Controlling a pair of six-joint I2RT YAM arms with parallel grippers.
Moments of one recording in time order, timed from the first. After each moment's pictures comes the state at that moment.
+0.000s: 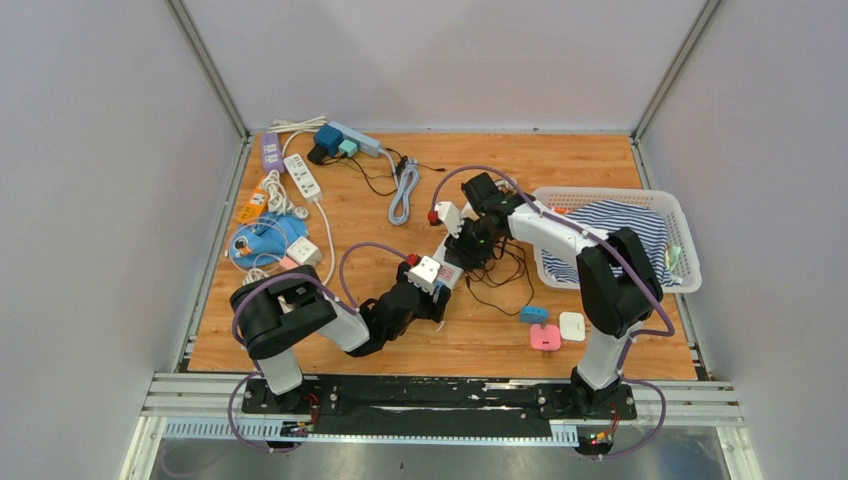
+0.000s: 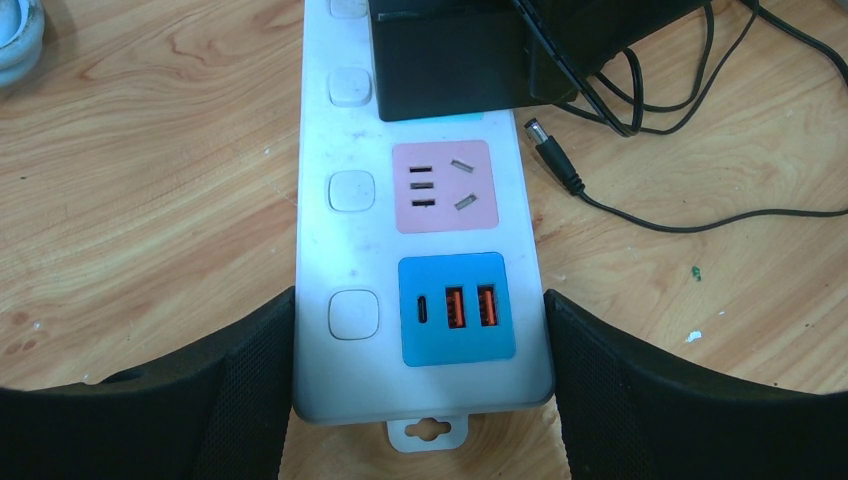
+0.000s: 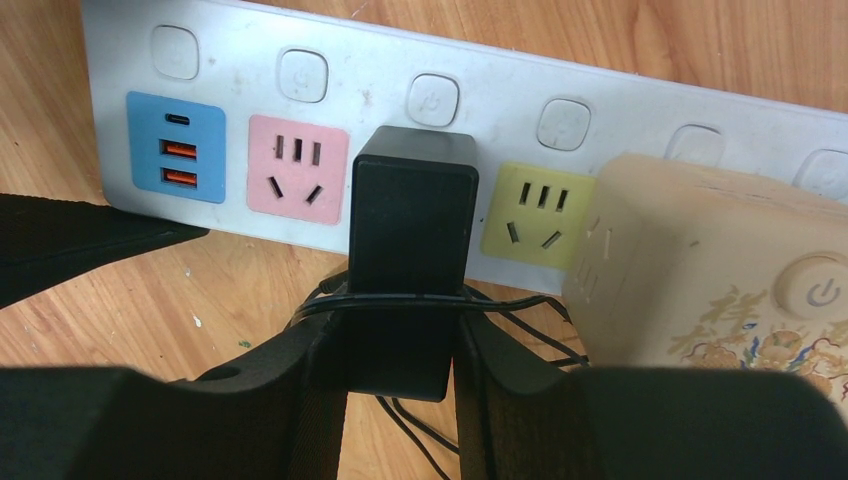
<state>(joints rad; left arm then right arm) -1.04 1.73 0.40 0.98 -0.40 -0.18 0.57 1.78 1.27 -0.65 -0.37 -0.60</state>
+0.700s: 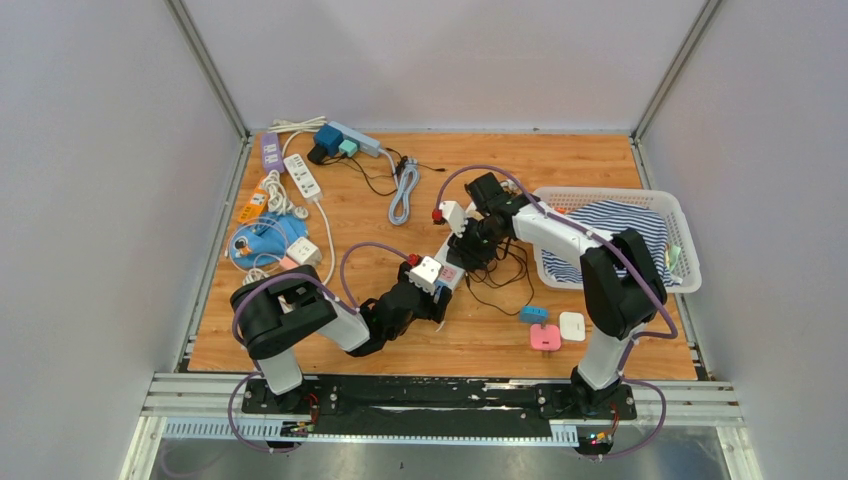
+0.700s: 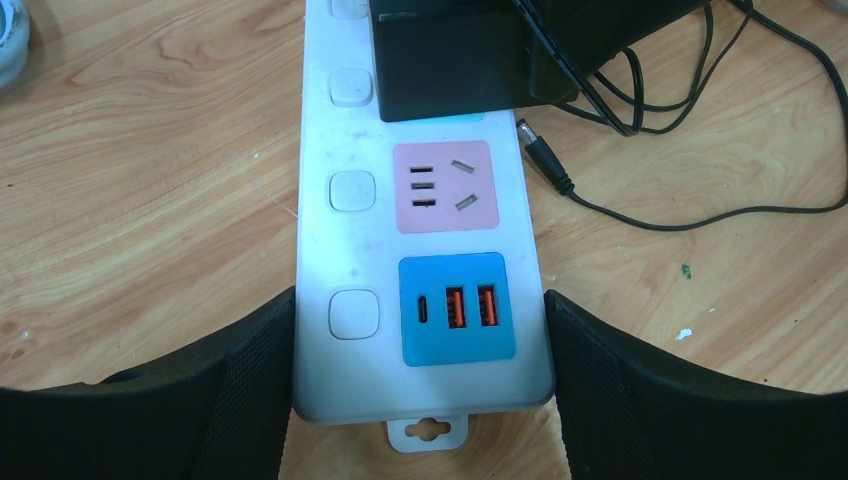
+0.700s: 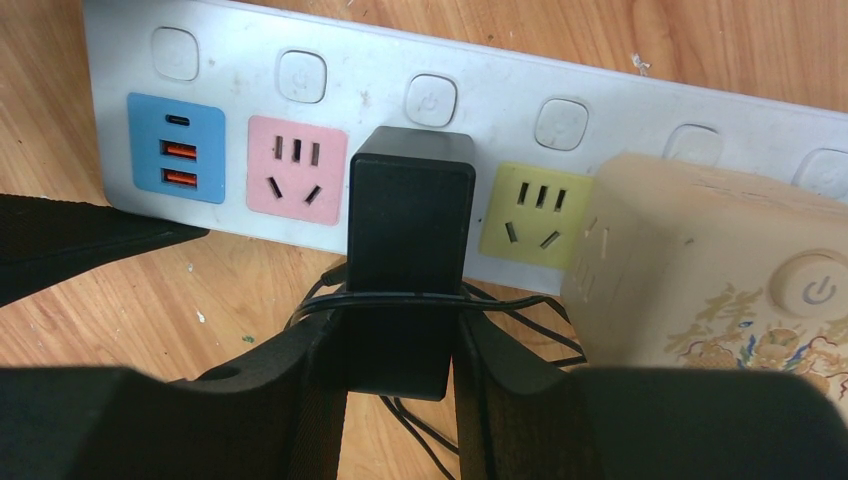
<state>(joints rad) -1.04 1.74 0.40 0.98 -0.39 -0.18 0.56 1.76 1.24 -0.63 -0.38 -0.59</state>
